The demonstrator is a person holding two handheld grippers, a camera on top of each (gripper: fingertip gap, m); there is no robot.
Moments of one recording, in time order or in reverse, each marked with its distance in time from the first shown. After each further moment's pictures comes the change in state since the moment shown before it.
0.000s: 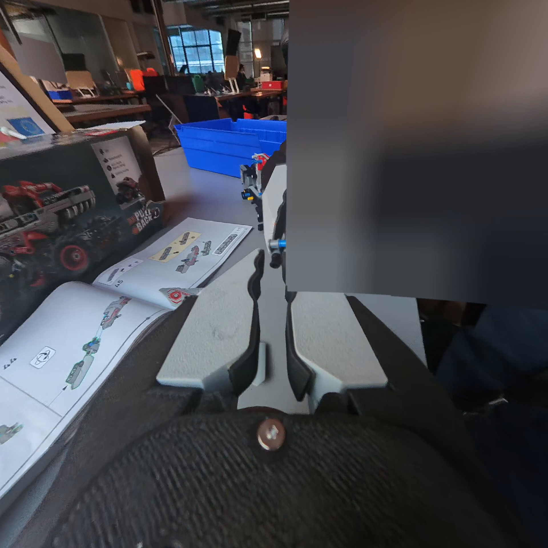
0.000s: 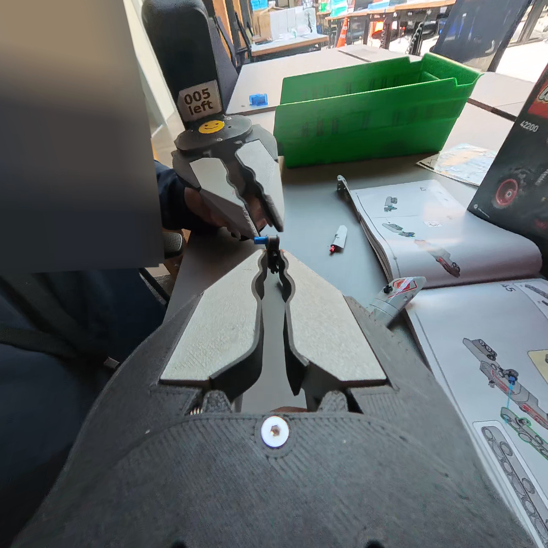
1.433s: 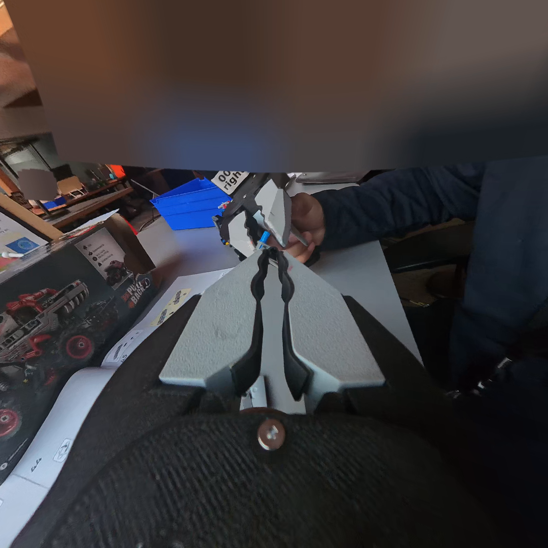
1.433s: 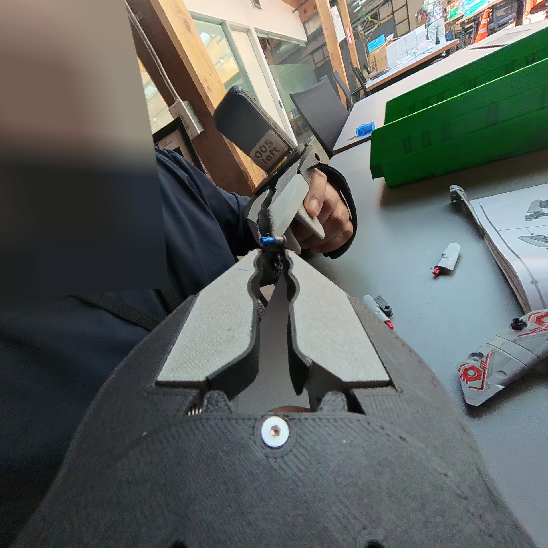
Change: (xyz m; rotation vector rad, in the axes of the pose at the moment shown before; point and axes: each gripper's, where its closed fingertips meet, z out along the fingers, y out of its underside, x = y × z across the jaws) left arm 0.037 -0.024 -0.007 0.122 0.130 0.277; right arm -0.039 -0.020 -0.010 0.121 -0.417 0.252
